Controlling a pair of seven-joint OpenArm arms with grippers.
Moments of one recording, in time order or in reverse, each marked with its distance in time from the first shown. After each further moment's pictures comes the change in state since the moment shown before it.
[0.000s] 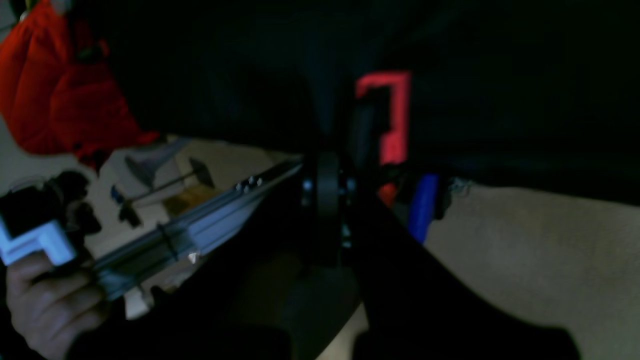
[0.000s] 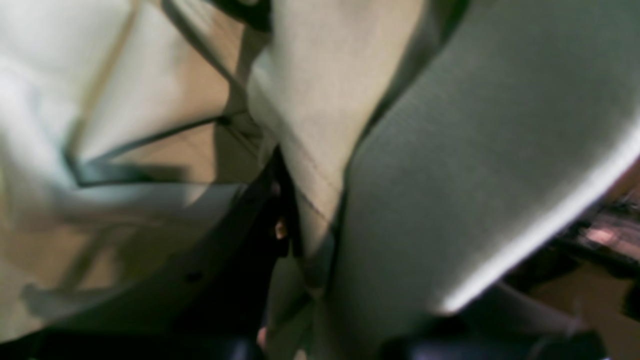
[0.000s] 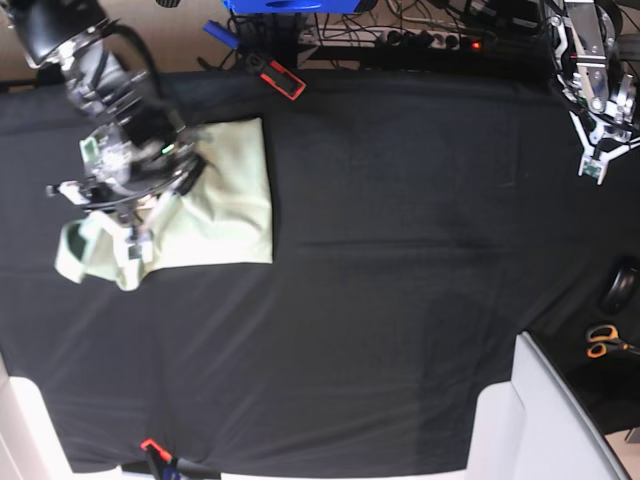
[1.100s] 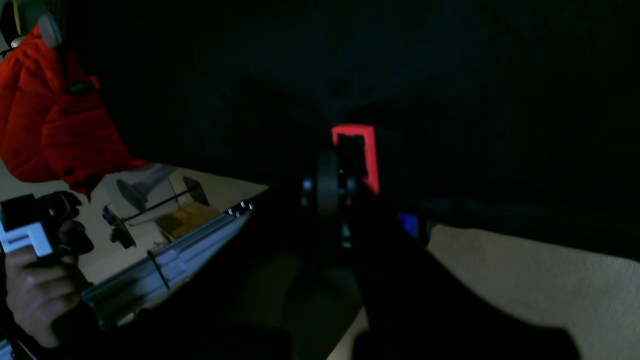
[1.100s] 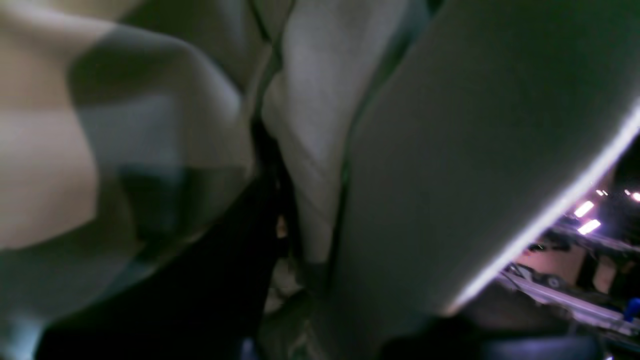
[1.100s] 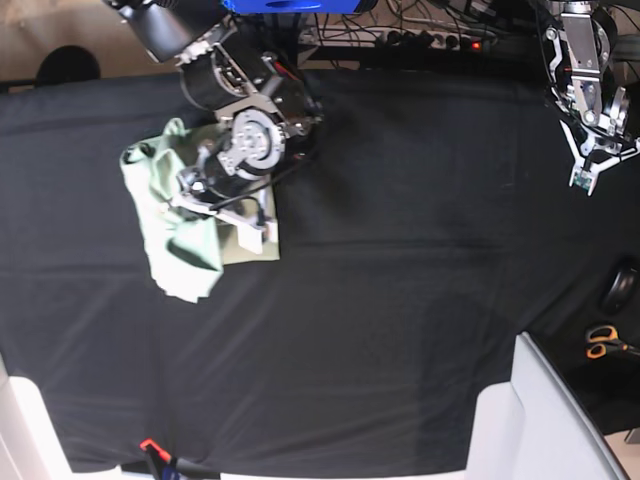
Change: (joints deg) left arm -3.5 -0.3 1.9 -3.9 -0.2 0.1 -2.0; right arm 2.6 -20.7 -4.5 -22.9 -29.9 5.1 3.7
